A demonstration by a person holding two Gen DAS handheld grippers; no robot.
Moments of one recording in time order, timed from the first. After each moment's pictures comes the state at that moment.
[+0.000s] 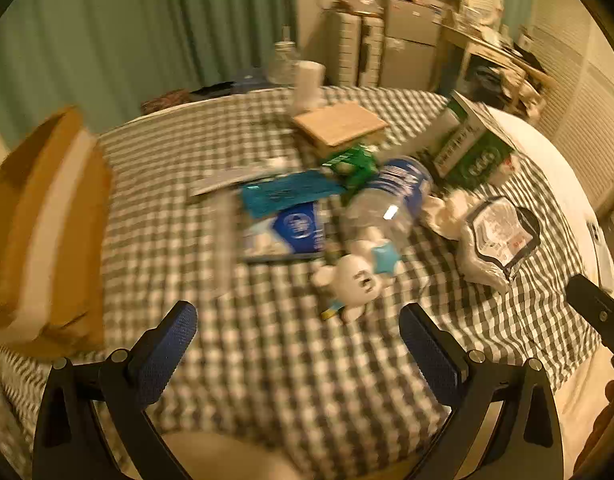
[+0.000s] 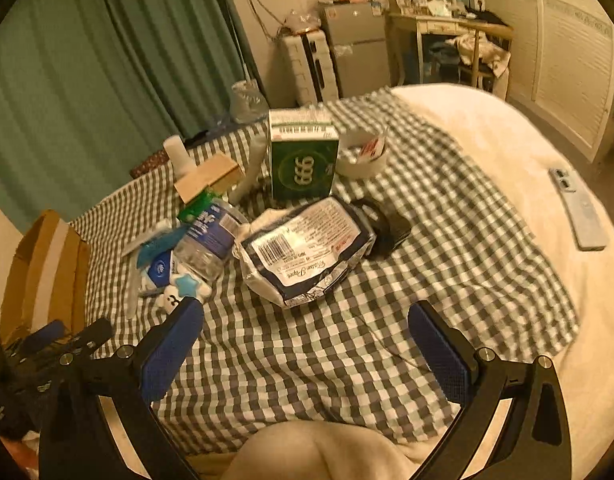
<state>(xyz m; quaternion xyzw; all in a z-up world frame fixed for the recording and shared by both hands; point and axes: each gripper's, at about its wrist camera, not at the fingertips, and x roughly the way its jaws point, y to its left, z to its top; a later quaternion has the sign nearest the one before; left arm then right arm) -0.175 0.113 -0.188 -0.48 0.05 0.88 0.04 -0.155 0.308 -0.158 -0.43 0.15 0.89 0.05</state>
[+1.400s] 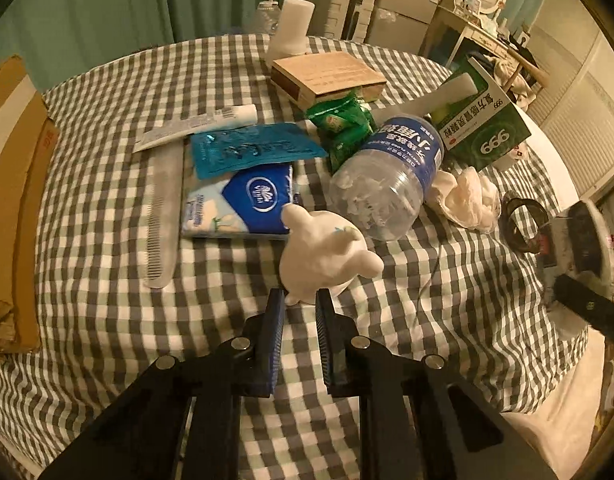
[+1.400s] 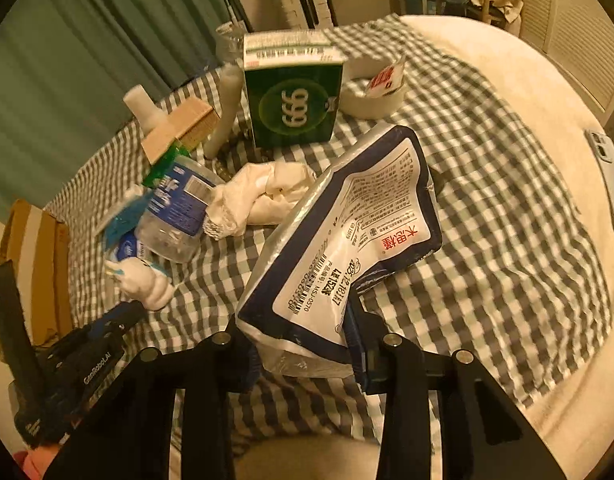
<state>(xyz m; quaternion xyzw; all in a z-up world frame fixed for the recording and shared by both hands) -0.199 0.108 -0.229 -0.54 -0.02 0.84 0.08 -0.198 0.305 -0.188 -0.51 0.18 0.84 0.04</state>
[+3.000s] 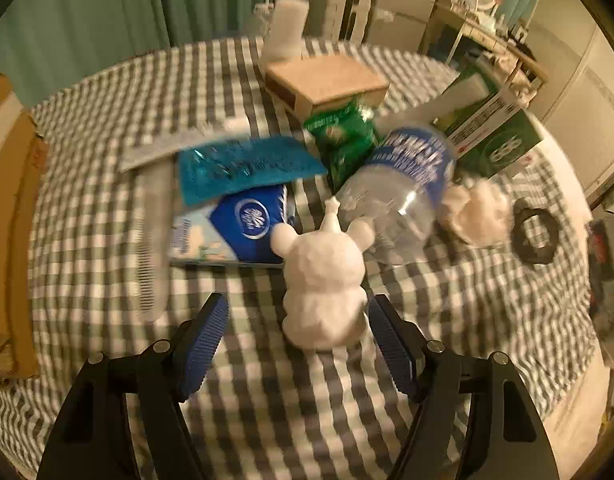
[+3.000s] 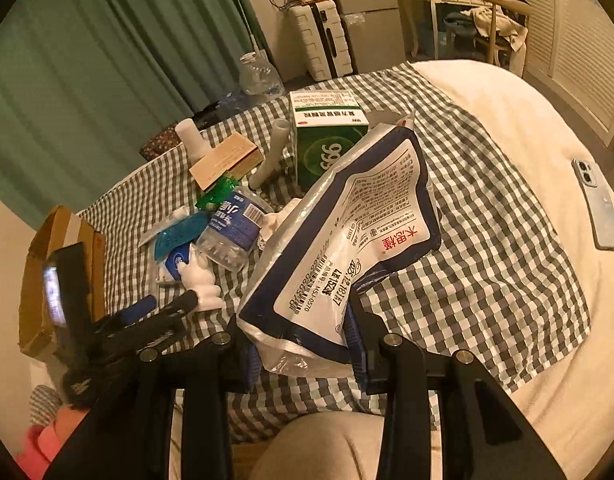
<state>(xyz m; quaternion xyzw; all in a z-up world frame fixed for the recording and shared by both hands) -0.227 0.111 -0.245 -0.54 0.00 0.84 0.08 -0.176 0.301 -0.142 -0.48 0.17 0.86 0.02</state>
